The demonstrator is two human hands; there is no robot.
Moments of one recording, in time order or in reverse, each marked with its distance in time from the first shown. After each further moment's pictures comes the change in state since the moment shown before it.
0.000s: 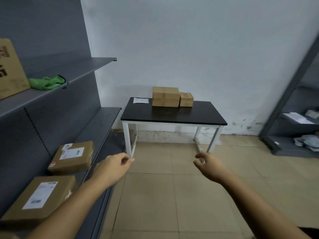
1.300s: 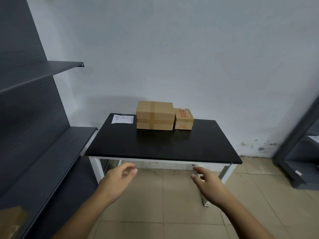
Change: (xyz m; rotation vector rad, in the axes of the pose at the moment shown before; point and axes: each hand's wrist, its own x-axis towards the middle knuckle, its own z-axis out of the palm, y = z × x) left_hand 0.496 0.128 0.126 -0.397 -0.064 -0.007; right_hand 0.493 0.093 -0.051 0.256 0.029 -0.029
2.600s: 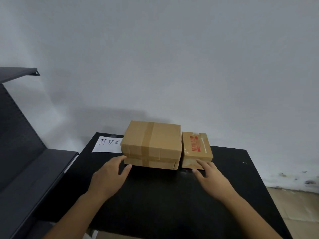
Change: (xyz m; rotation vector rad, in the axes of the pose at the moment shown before) left_hand 0.500 0.061 0.047 0.445 0.182 -0.065; right_hand 0.544 0.031 -0.055 -0.123 -0.084 -0.043
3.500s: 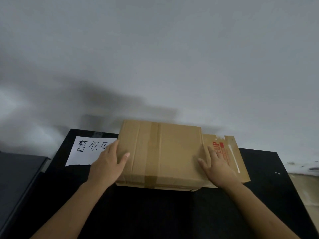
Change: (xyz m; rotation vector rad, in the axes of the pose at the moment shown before) left_hand 0.311 -0.099 0.116 0.014 -0.189 -0.043; right_hand 0.296 -0.021 0.081 -0.157 -0.112 0.229
